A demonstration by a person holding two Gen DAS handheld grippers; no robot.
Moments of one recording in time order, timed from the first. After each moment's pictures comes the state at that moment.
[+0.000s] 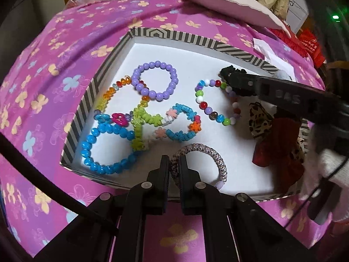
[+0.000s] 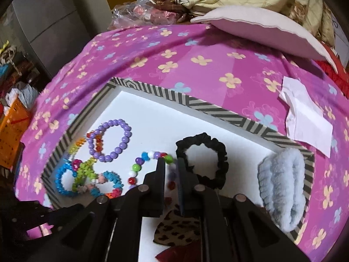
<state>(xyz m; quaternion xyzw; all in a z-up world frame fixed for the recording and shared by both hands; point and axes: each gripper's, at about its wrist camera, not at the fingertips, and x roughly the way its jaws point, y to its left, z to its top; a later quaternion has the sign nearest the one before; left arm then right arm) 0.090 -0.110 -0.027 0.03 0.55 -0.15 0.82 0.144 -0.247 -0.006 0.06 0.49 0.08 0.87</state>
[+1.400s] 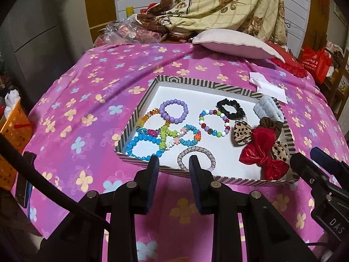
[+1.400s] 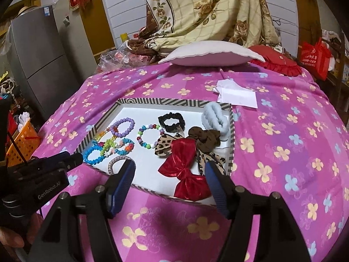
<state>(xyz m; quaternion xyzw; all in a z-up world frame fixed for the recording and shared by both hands) 0.012 -0.096 0.044 0.04 0.43 -0.09 0.90 -0.048 -0.248 0.054 0.10 0.37 -0.03 0.92</state>
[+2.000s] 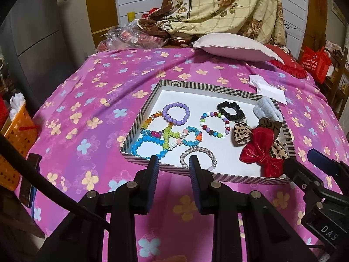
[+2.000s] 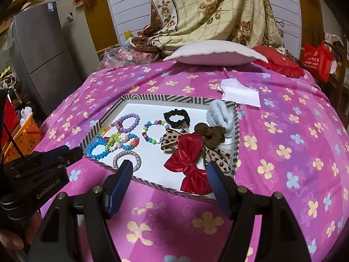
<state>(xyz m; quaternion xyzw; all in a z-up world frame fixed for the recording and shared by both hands) 0.001 -0.094 0.051 0.05 0.42 -0.09 0.90 -0.050 -0.240 0.056 0.09 0.37 -0.03 0.92</state>
